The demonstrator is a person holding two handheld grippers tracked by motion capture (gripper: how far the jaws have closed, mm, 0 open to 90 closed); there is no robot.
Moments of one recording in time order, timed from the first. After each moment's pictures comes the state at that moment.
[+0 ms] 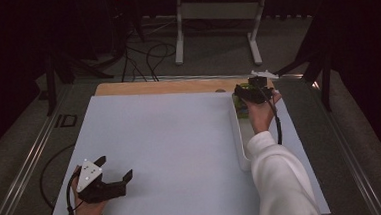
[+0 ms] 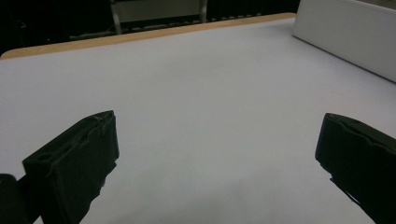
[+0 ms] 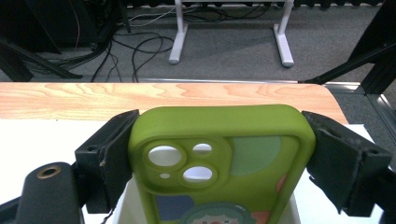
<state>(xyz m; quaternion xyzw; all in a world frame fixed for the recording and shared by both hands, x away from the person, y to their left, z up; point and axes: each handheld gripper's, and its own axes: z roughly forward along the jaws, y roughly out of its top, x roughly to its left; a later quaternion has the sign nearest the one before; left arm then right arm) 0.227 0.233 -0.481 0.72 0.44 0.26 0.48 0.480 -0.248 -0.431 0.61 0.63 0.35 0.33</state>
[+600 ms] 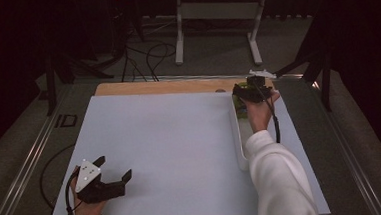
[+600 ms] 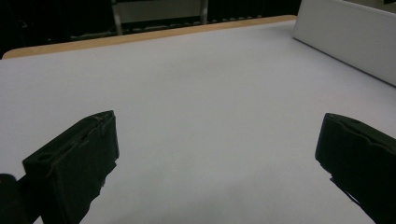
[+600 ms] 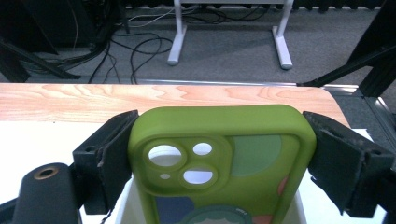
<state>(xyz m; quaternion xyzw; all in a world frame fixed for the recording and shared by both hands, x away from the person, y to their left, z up) 0.226 0.235 -0.481 0.71 0.44 0.26 0.48 0.485 -0.244 -0.432 0.61 0.63 0.35 0.33</state>
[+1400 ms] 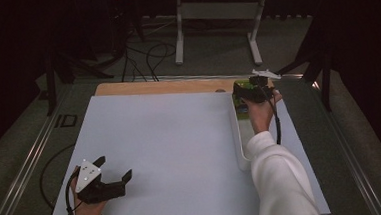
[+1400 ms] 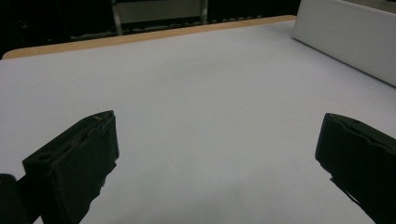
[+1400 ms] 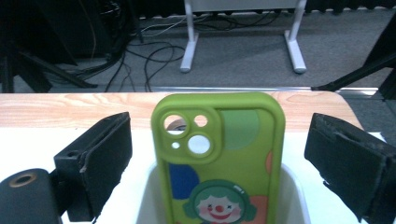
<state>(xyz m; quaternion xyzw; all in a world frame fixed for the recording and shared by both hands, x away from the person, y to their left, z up) 0.226 0.235 -0.481 0.71 0.44 0.26 0.48 0.478 -0.248 -0.426 0.60 0.62 0.39 0.31</state>
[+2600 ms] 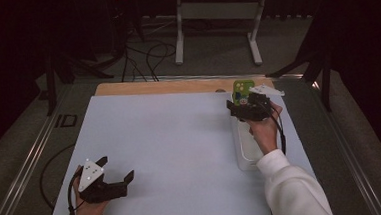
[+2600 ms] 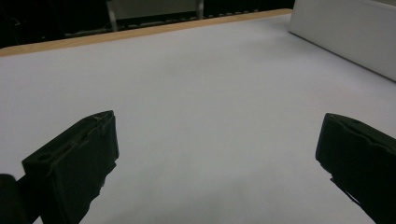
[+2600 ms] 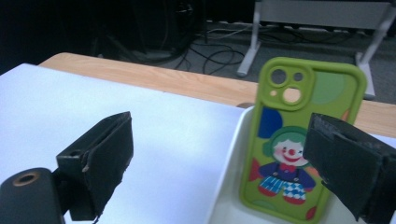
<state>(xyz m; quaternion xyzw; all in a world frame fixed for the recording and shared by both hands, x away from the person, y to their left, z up) 0.227 0.230 -0.481 0.72 0.44 0.26 0.47 0.406 -0.234 -0.418 0.49 0.69 0.45 0.27</state>
